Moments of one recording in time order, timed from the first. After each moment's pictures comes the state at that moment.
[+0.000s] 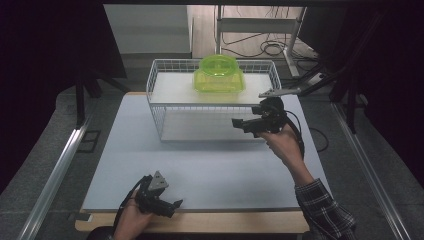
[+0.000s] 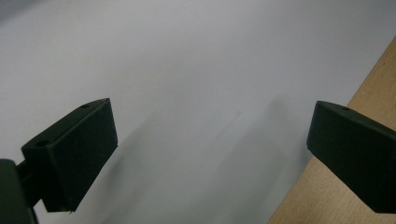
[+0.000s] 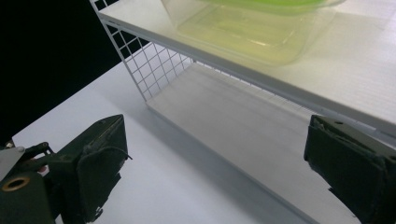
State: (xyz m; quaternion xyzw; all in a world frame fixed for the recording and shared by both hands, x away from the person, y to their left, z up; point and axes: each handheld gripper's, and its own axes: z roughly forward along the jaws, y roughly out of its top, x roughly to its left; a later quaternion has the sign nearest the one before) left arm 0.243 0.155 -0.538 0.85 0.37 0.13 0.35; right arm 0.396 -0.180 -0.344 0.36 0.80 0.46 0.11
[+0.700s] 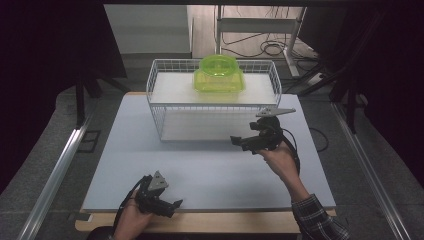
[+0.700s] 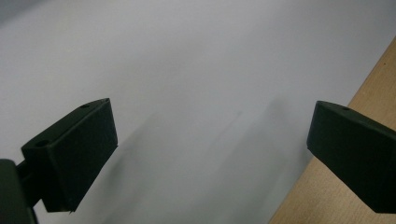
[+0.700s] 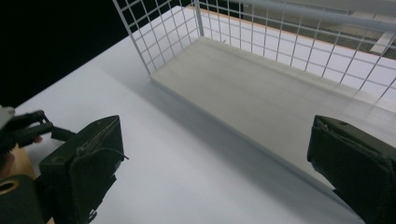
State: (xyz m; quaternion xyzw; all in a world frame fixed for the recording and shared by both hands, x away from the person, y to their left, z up) left arm 0.243 0.155 -0.538 0.85 0.37 0.13 0.35; right arm 0.378 -0.184 -0.391 0.35 0.81 0.46 0.10
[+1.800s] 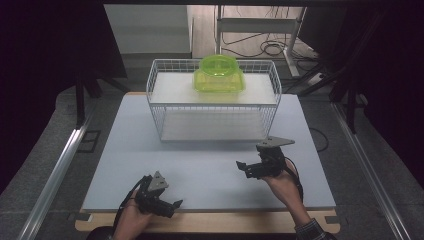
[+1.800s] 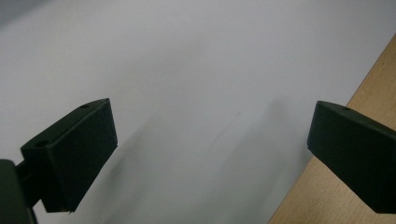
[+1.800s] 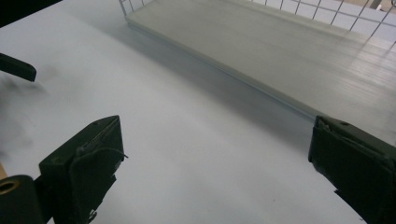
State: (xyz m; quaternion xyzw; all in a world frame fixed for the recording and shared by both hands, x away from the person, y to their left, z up) left arm 0.243 0.155 -0.538 0.85 0.37 0.13 0.35; right arm 0.339 -0.204 -0.454 0.35 0.83 0.42 0.15
